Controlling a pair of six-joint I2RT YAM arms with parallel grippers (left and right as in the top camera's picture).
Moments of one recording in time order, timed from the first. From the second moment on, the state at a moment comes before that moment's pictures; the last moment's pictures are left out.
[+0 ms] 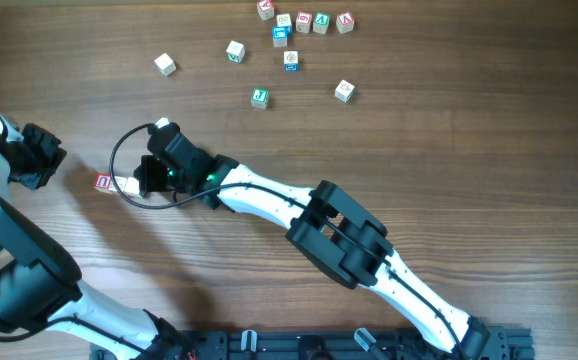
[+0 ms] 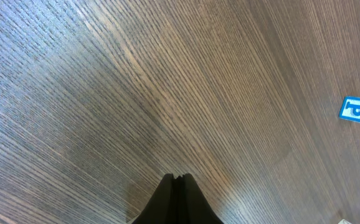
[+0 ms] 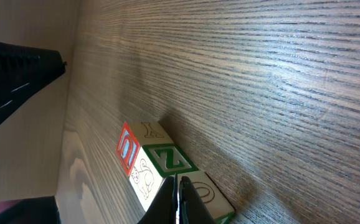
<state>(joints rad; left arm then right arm) 0.67 1.91 1.37 -0.69 0.34 -0.36 0.99 2.55 1.93 0.02 -0.29 0.96</state>
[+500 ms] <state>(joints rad) 0.67 1.91 1.37 -0.69 0.34 -0.36 0.99 2.55 1.93 0.03 -0.29 0.96</state>
